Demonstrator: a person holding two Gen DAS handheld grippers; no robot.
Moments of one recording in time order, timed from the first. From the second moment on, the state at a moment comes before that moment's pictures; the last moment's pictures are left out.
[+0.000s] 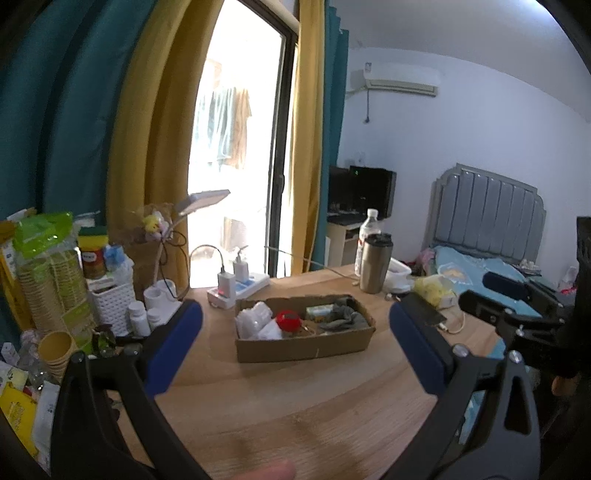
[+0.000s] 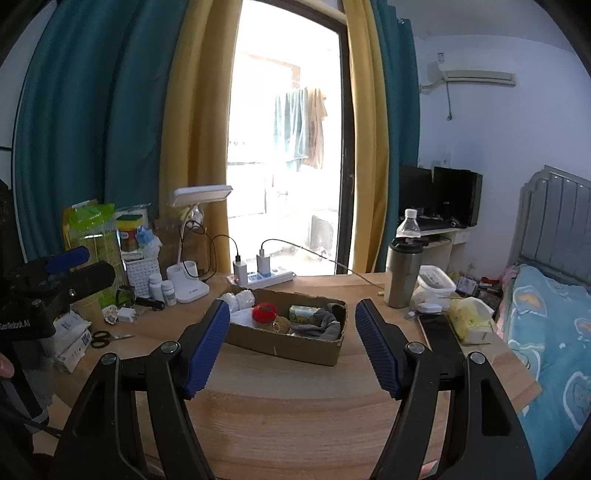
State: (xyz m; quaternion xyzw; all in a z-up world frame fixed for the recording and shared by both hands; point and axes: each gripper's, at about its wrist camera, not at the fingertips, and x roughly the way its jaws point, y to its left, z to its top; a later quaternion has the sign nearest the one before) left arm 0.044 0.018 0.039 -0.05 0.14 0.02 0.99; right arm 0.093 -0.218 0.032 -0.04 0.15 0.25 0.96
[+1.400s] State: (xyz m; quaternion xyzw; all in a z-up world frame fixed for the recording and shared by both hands) left arm 0.023 -0.009 0.050 -0.04 0.13 0.00 0.99; right arm 0.072 -0.228 0.044 -0.04 0.13 0.24 0.96
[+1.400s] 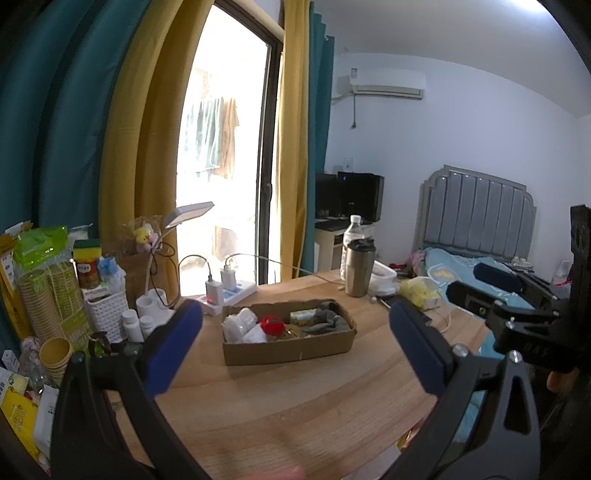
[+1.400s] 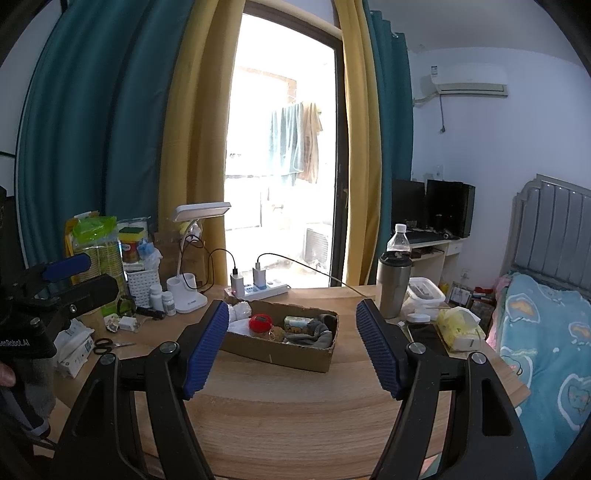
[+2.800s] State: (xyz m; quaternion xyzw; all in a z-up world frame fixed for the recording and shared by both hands) left arm 0.023 -0.009 0.050 -0.03 0.13 0.01 0.99; right arm 0.071 -0.223 0.039 -0.04 0.13 0.25 0.96
